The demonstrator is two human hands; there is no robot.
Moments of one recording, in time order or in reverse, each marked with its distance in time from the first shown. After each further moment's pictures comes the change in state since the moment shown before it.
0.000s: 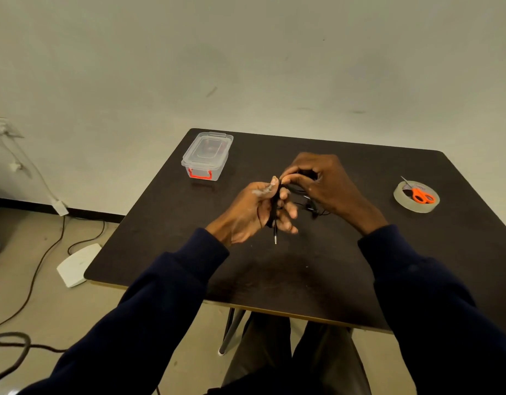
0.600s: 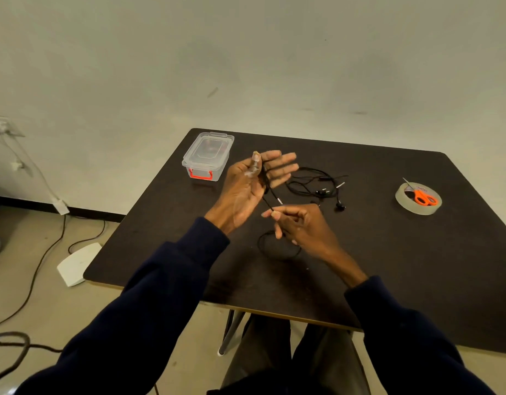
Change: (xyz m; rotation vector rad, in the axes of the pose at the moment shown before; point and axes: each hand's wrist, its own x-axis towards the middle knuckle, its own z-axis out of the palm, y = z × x) left_hand 0.022 0.016 -0.013 -0.195 0.199 0.311; right_hand -0.056 -0.019 0.061 0.438 -0.034 0.409
